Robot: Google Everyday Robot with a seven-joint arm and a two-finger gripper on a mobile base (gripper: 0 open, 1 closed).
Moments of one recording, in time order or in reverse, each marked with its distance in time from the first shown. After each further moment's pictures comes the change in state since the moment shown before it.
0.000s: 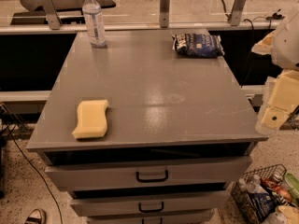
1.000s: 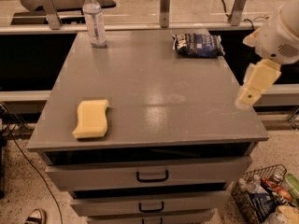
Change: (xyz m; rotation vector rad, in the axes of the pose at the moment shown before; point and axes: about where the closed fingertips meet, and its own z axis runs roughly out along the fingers) arm 0.000 -0.071 0.044 0.061 -0.095 0.060
